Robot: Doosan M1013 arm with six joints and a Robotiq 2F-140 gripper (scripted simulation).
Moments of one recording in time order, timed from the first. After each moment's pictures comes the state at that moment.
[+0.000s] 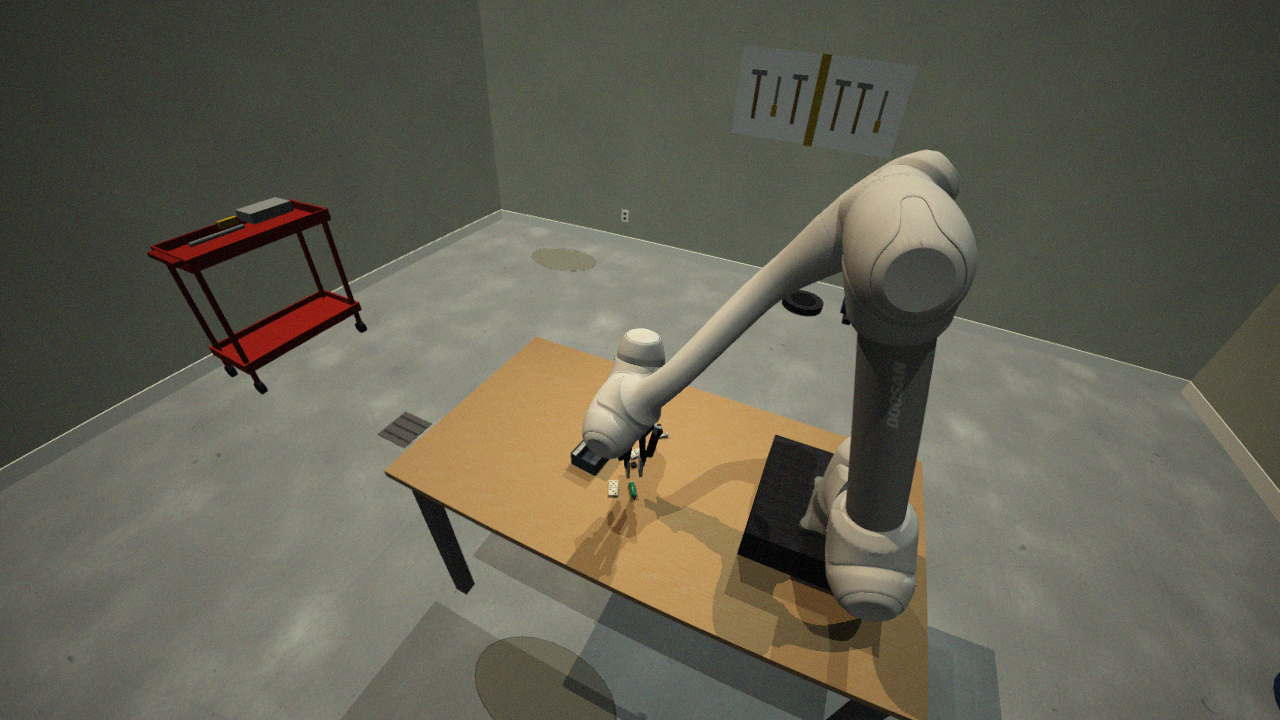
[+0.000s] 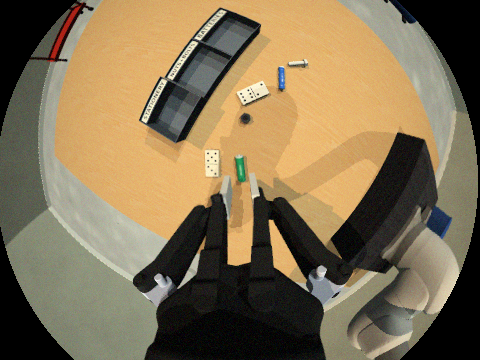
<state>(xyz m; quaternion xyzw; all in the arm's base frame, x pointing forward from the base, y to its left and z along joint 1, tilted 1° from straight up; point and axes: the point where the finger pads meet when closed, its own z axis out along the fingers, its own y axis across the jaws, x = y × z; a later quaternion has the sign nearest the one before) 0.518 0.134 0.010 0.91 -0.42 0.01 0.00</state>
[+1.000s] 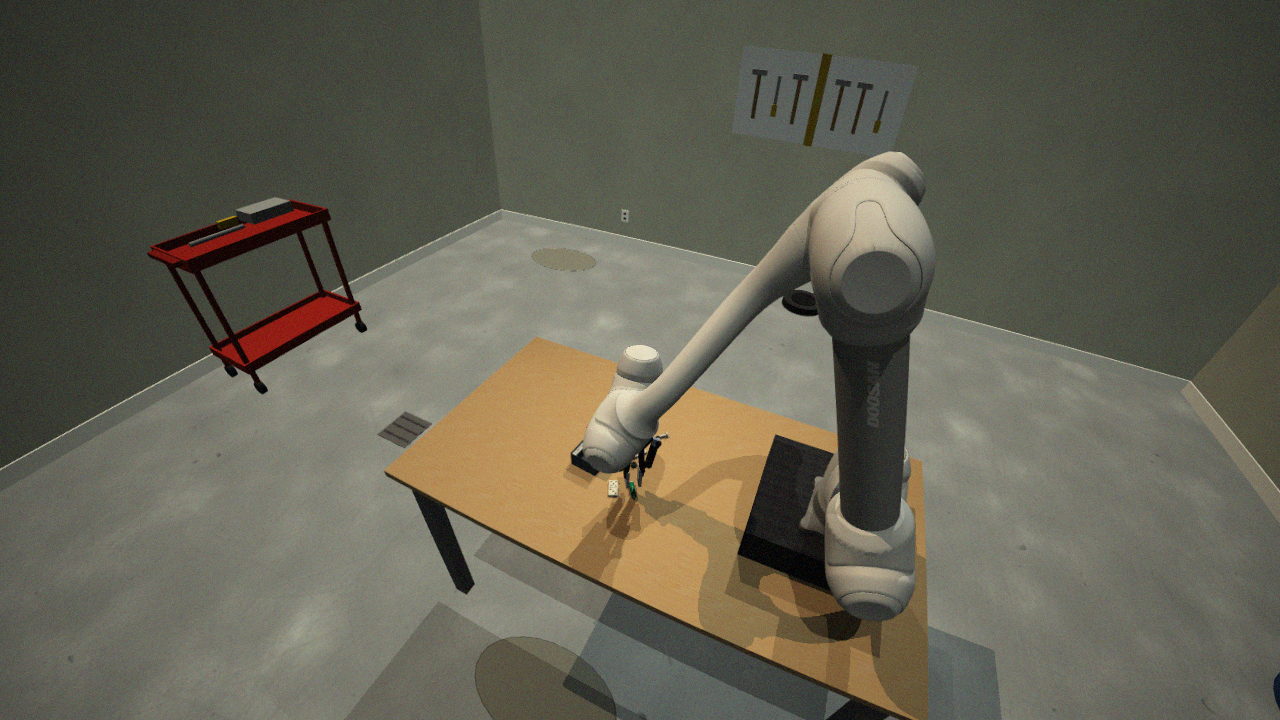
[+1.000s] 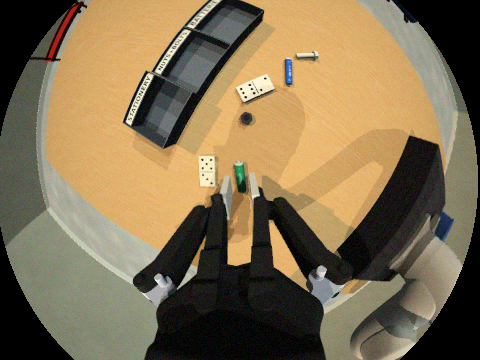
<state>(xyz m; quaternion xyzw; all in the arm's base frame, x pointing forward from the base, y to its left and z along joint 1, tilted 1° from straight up) 0.519 0.133 -0.034 0.91 -0.42 0.01 0.00</state>
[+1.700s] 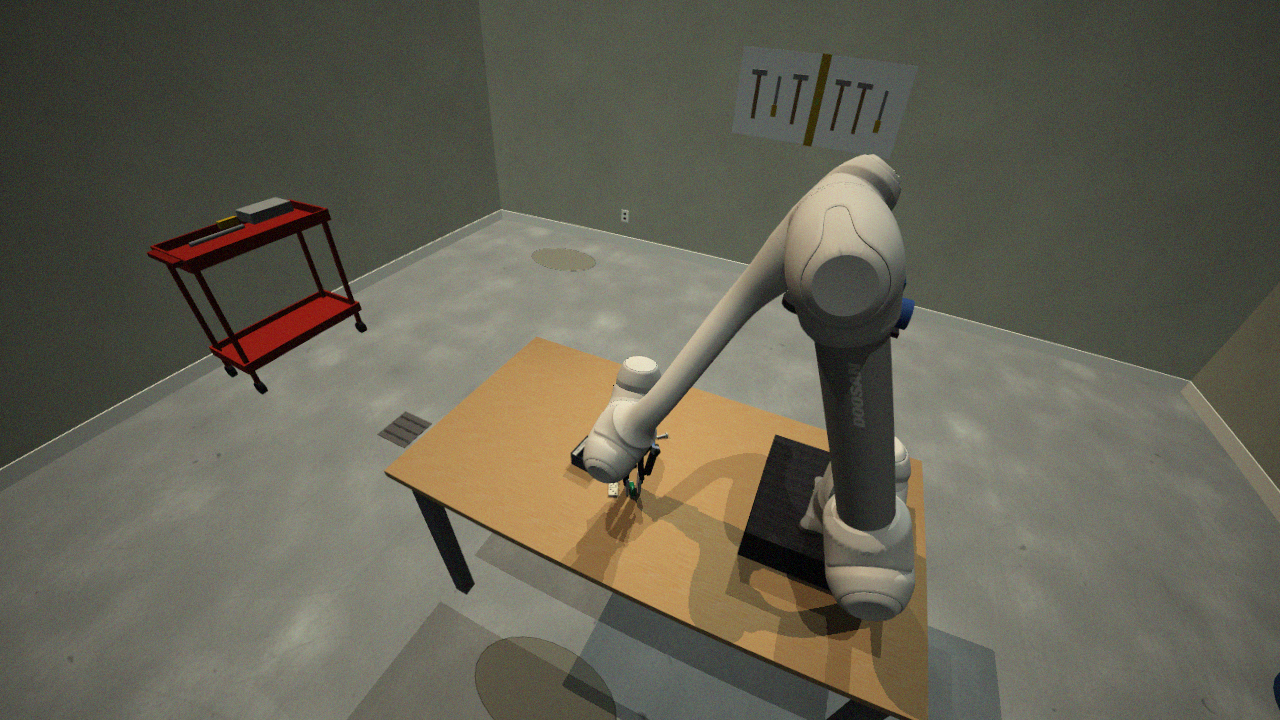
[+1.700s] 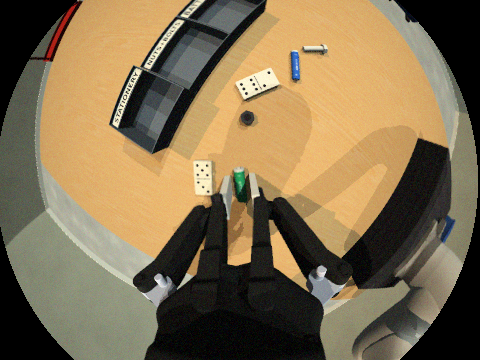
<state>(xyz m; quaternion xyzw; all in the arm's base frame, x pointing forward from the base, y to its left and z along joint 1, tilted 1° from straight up) 0.519 0.133 -0.064 0.91 -0.42 0.01 0.00</state>
